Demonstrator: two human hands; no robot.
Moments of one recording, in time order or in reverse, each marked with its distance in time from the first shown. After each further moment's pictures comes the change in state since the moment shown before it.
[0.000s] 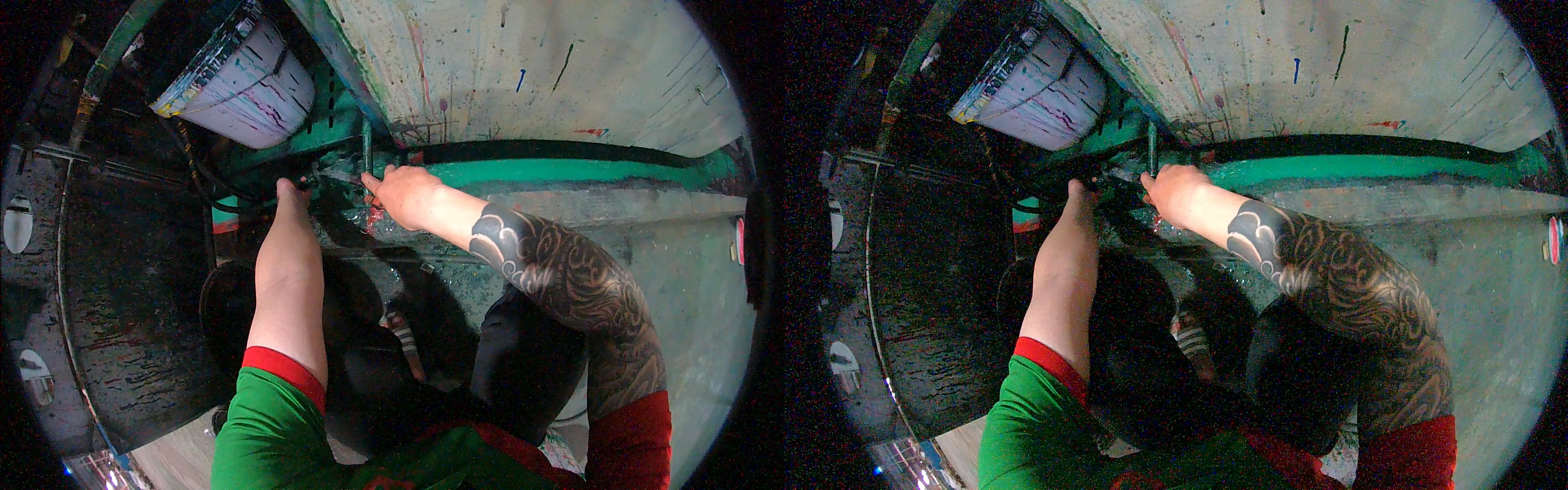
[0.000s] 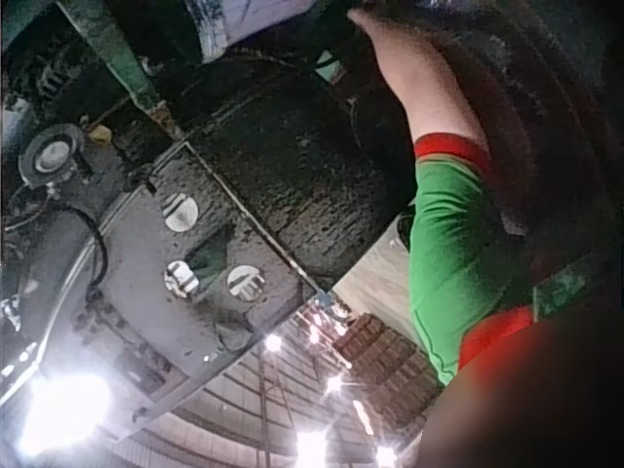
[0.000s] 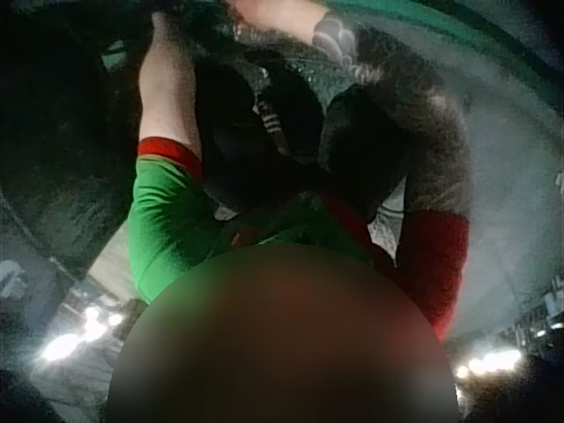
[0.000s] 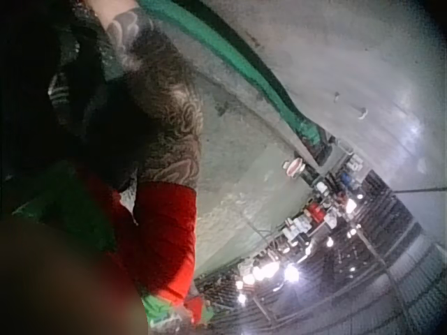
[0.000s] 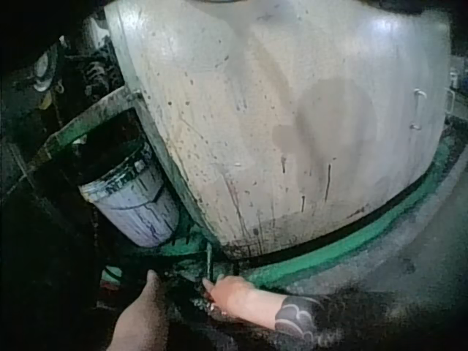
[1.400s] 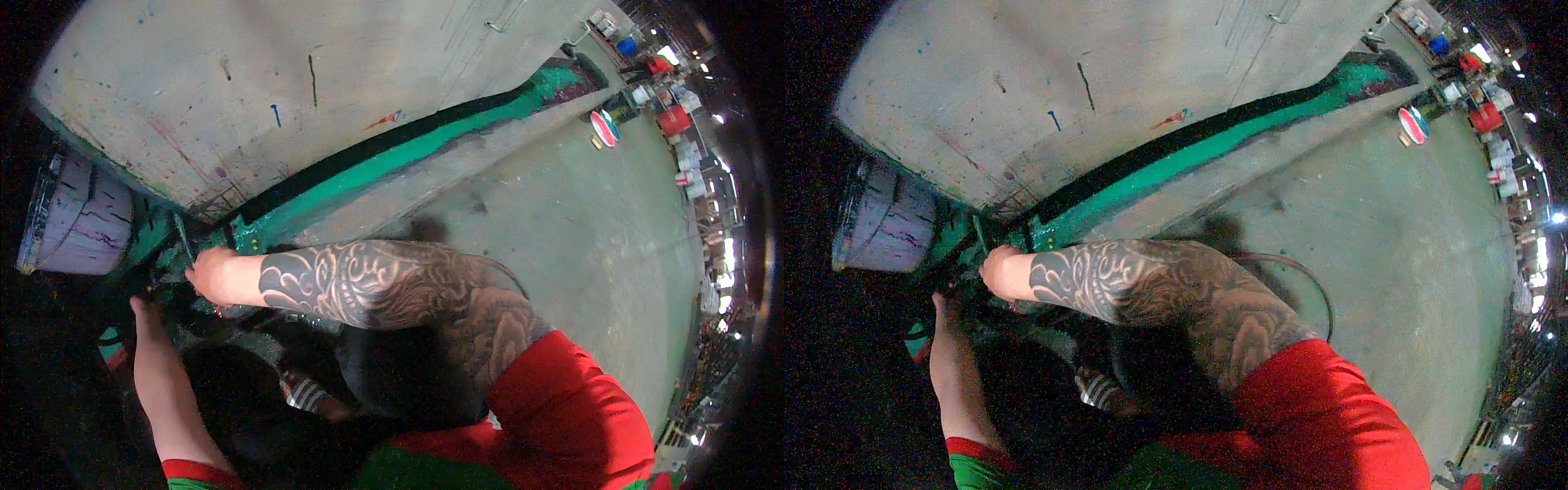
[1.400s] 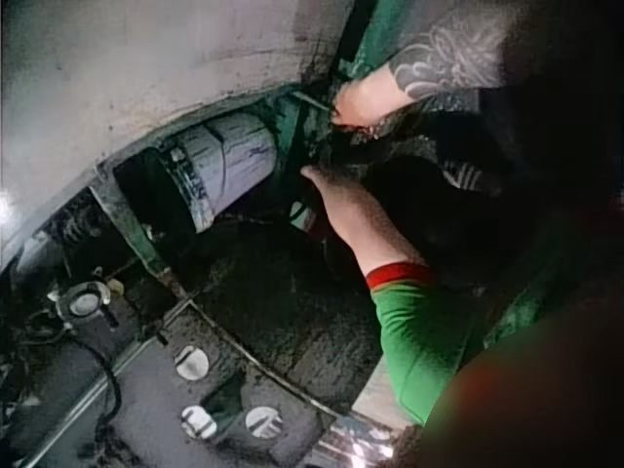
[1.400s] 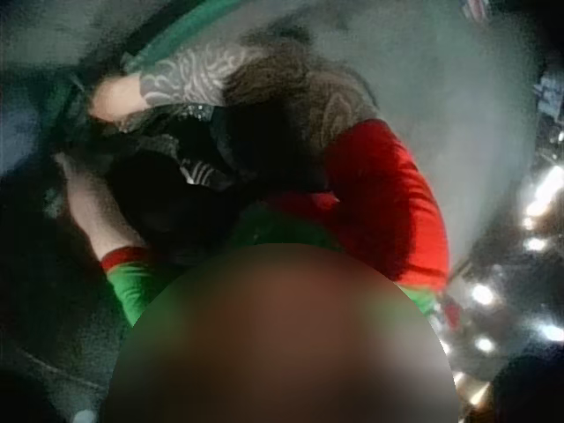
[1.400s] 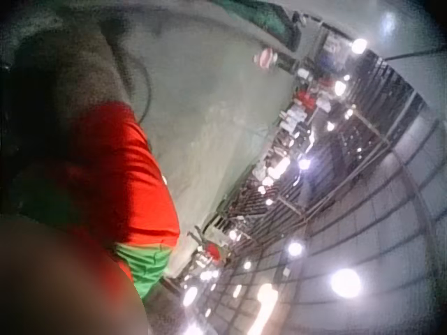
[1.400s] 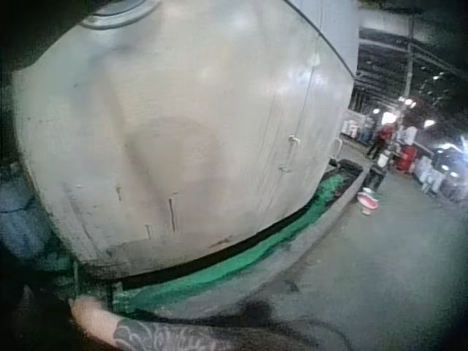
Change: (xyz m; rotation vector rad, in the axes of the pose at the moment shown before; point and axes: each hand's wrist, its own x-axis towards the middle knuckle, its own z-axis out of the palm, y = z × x) left_hand 0.029 0.010 -0.006 0.147 -0.149 0.060; right_hand 0.027 -0.003 0.022 0.060 -0.031 0.003
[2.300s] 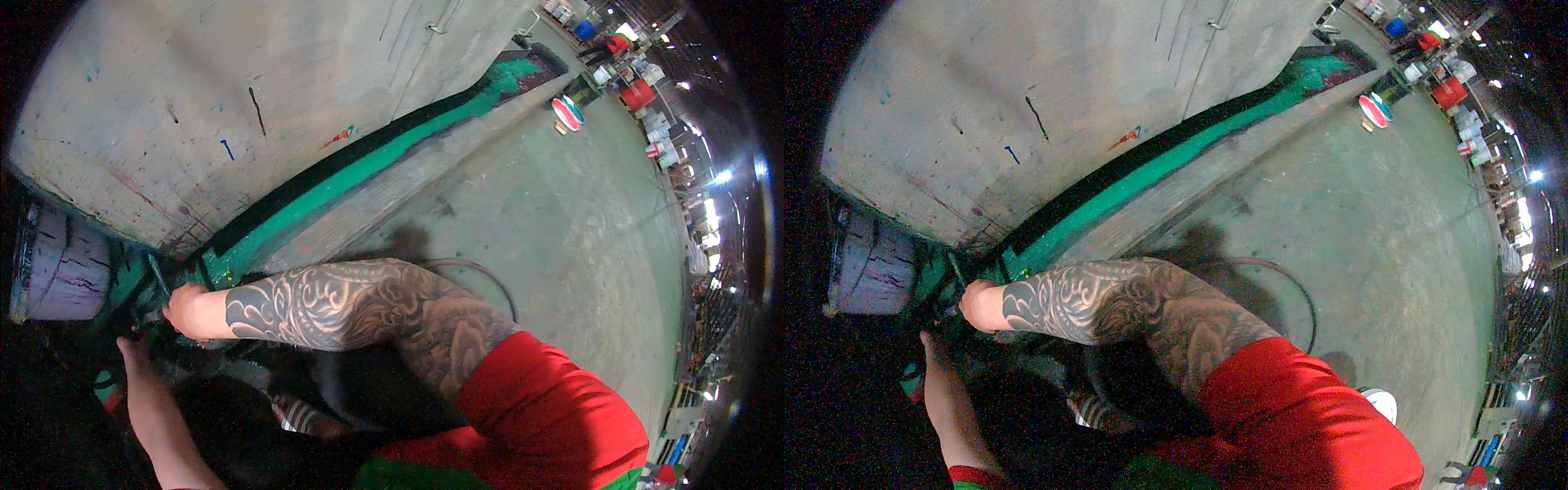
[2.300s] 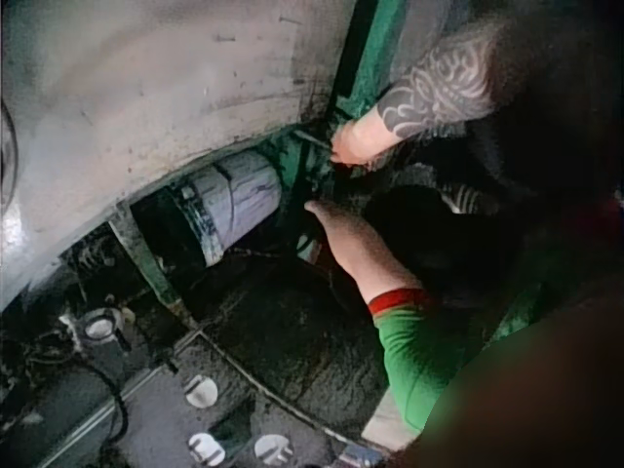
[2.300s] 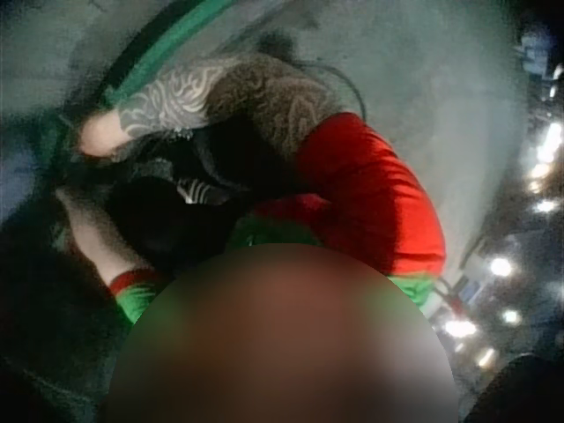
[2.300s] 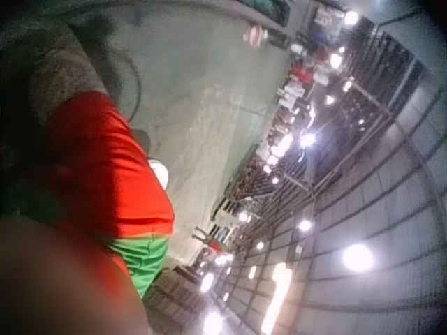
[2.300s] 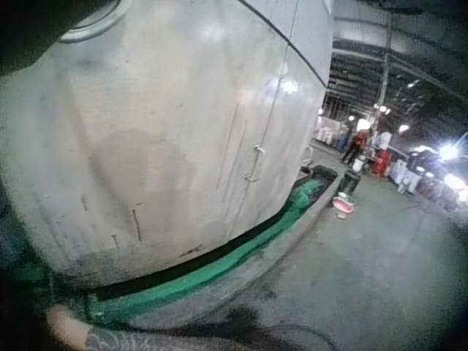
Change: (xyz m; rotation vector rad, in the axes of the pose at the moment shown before) left_hand 0.004 0.001 0.019 0.006 -0.012 0.012; right_hand 0.023 -0.006 0.006 -0.019 -0.123 0.056
